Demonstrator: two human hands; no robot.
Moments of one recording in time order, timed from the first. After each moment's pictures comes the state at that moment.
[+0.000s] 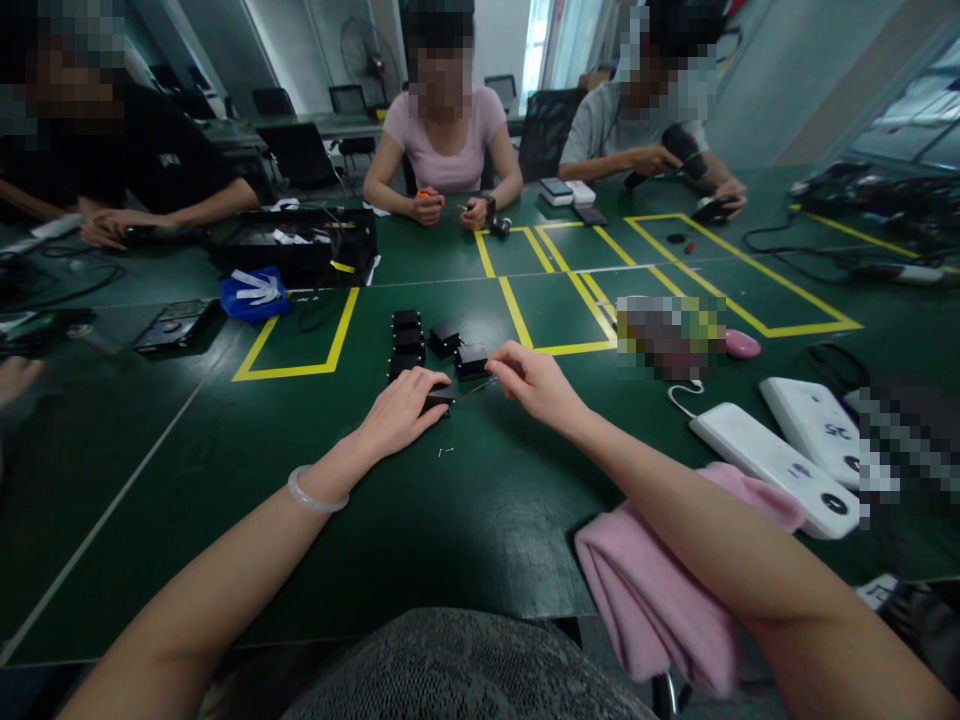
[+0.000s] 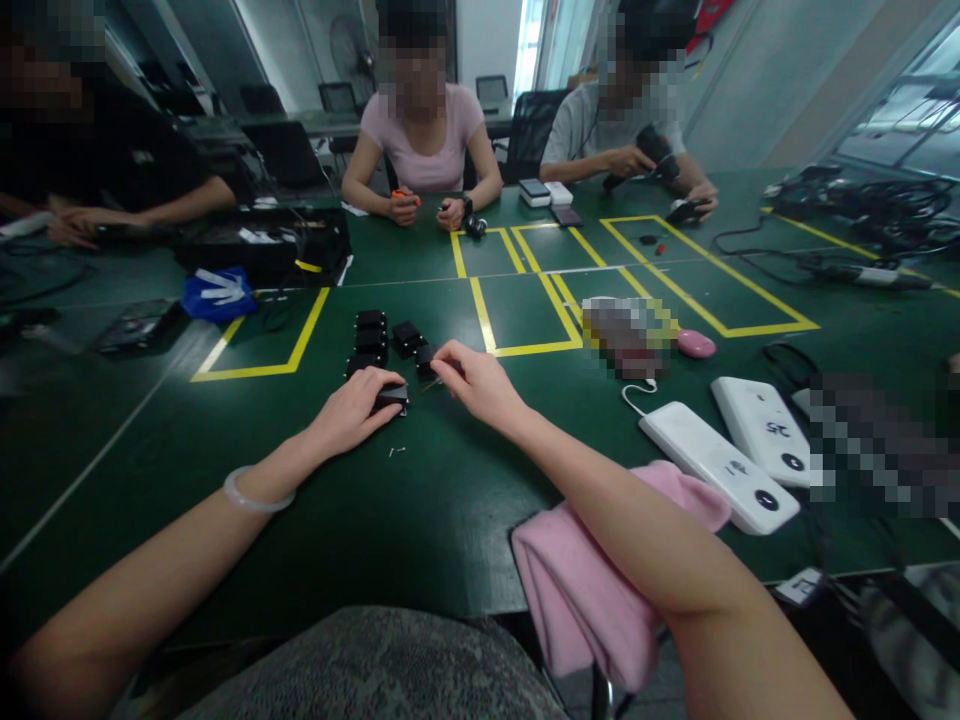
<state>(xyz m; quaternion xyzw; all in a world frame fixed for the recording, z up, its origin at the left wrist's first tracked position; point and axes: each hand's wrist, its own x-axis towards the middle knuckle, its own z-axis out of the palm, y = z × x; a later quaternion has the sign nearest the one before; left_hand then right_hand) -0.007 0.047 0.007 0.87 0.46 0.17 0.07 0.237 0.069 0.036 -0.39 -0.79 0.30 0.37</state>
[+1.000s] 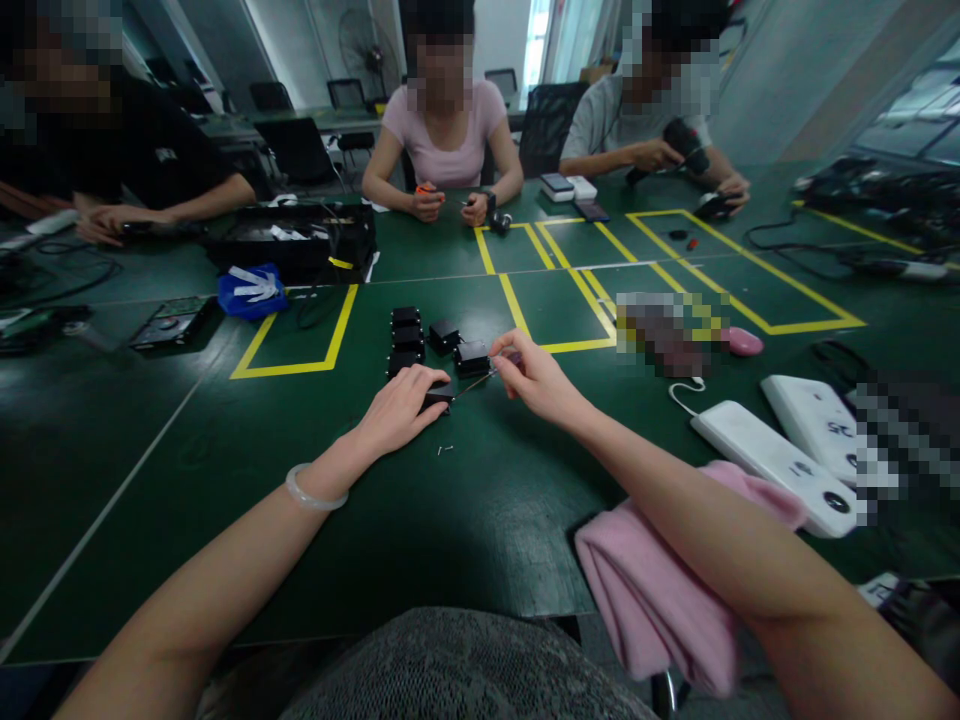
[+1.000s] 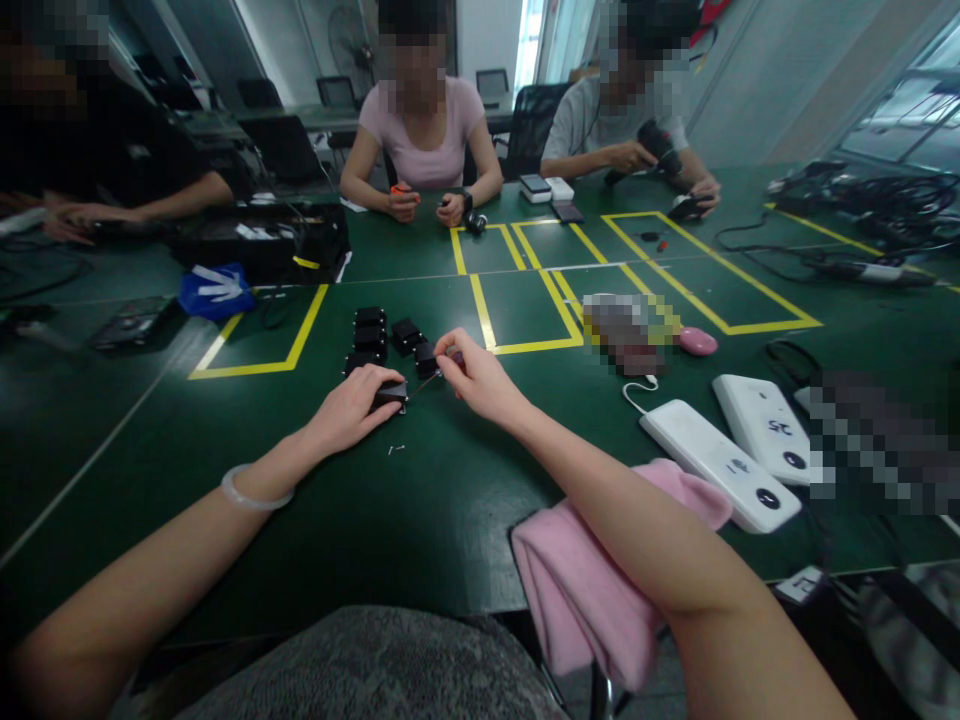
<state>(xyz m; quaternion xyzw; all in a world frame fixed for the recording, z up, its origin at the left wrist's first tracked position) -0.008 0.047 0.006 0.87 0.46 0.17 0.07 0.237 0.070 0.035 -0.37 -0.76 0.36 0.39</state>
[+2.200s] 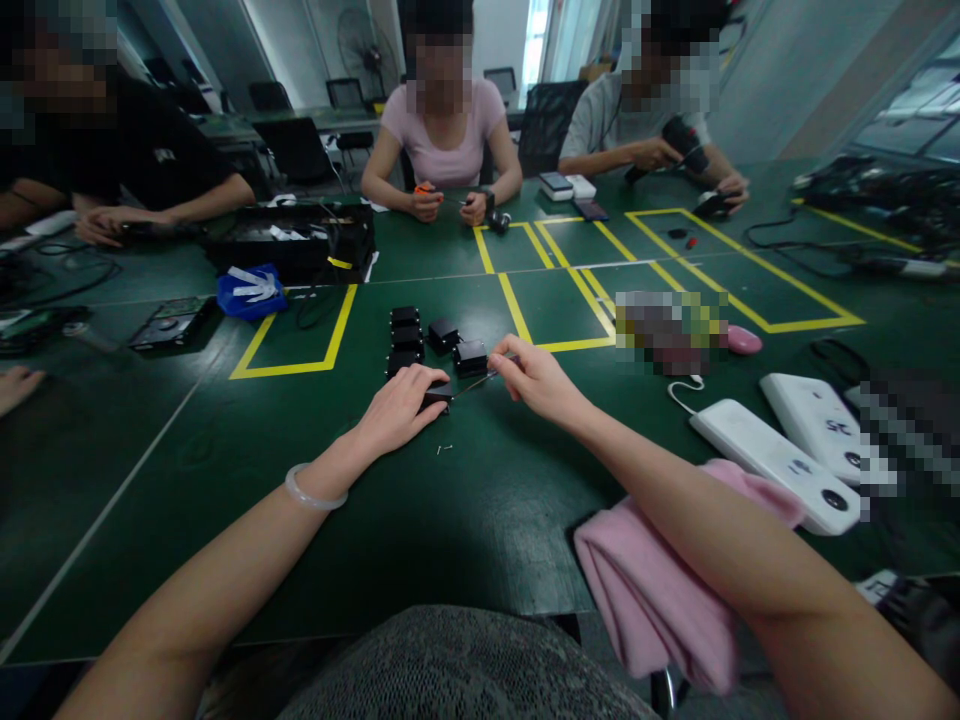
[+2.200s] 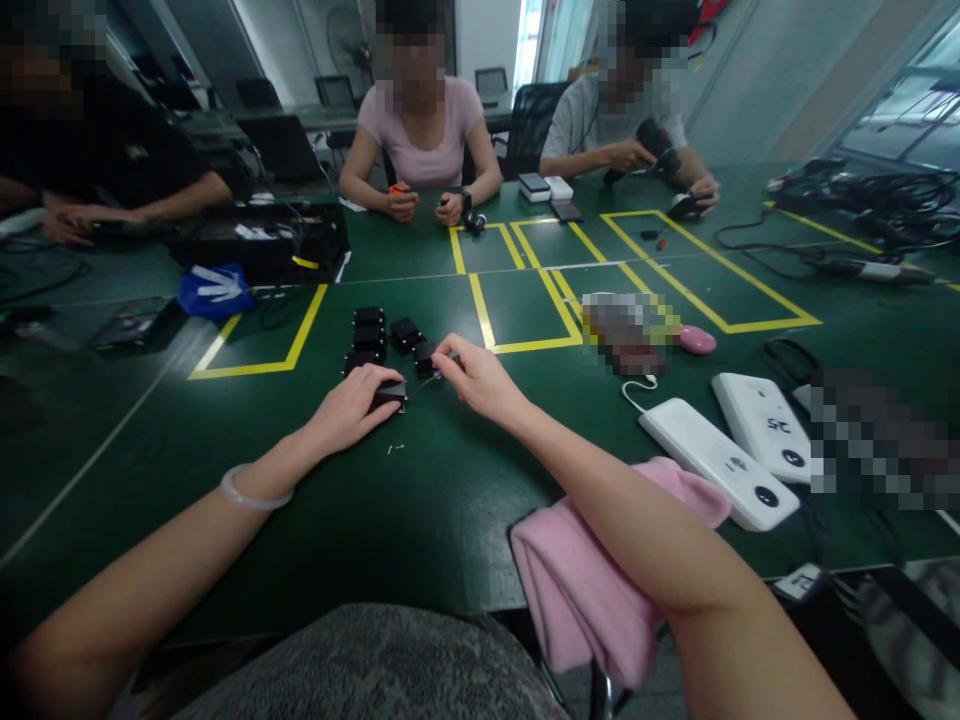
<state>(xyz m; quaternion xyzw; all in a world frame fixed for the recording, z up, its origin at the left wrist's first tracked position) -0.008 0.047 0.008 0.87 0.46 0.17 0.08 0.237 0.069 0.038 -0.39 -0.77 0.35 0.36</state>
